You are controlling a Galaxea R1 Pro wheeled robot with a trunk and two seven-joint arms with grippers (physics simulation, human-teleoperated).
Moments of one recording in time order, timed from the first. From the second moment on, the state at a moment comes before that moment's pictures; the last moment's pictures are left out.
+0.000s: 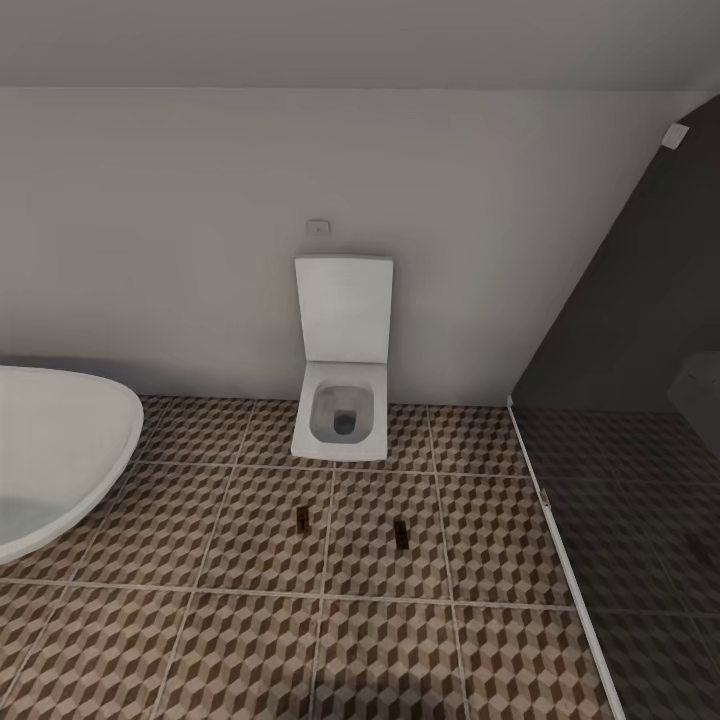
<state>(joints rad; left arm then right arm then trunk) -0.31 0.11 -0.39 0.07 0.38 -0.72 0.14 -0.14 -0.05 0.04 -0.02 -0.03 -0.67 0.06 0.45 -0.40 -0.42</state>
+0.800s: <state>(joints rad) -0.31 0.11 -0.39 0.07 0.38 -0.72 0.14 -0.14 -0.05 0.04 -0.02 -0.03 -0.67 0.06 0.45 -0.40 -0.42</state>
